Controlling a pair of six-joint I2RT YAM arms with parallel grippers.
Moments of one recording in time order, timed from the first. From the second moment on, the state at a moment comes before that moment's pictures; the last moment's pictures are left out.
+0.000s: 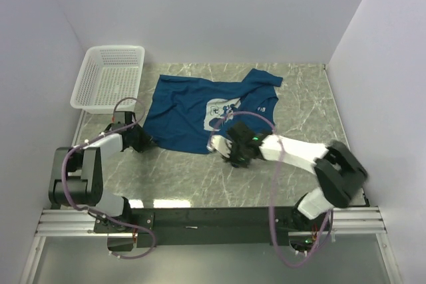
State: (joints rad) left arm 0.00 1.48 0.64 -0.15 0.25 -0.83; right arm 0.78 1.56 0.87 -0.46 -0.11 -0.50
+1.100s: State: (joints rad) left arm 0.00 1.41 0.80 -0.34 0.35 -0.74; right arm -0.14 1.68 1.11 -0.60 -0.25 -0.28
